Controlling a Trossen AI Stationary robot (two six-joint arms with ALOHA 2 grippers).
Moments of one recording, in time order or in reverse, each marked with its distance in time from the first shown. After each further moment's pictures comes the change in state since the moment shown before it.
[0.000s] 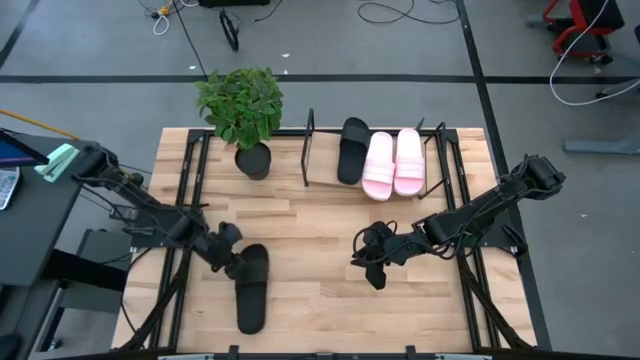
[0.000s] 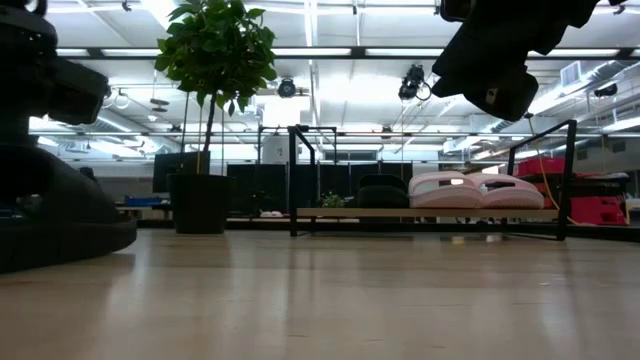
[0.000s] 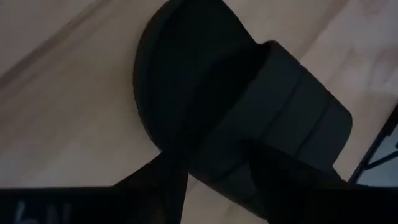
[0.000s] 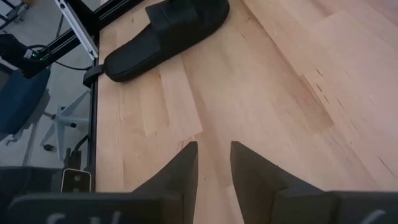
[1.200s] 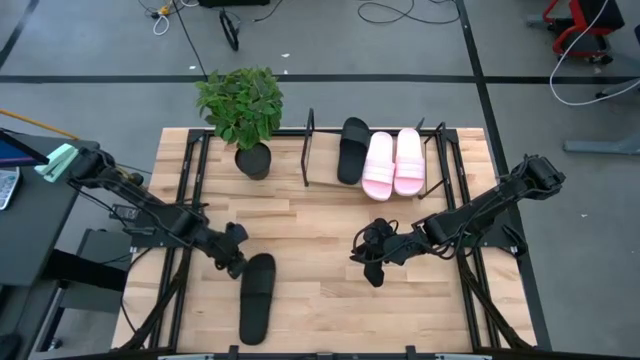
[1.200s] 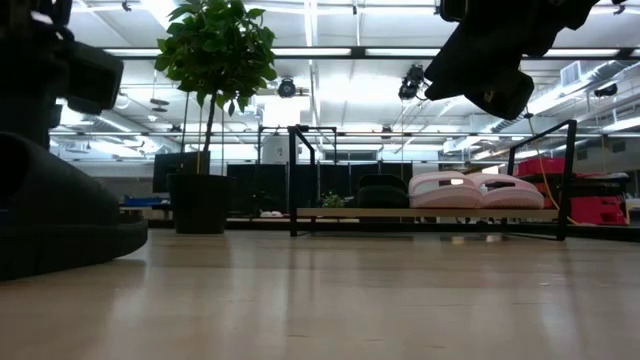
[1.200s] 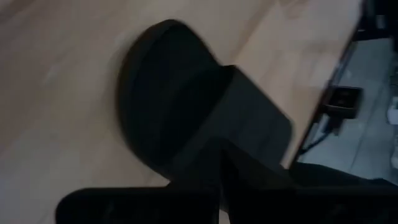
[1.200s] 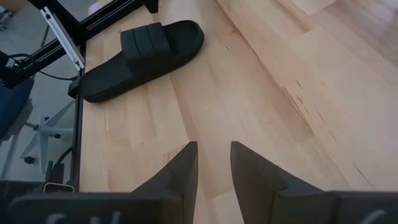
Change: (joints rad) left arm 0.071 -0.029 -0.025 0.192 0.104 0.093; right arm 0.000 0.000 0.000 -0.005 0.070 -0.012
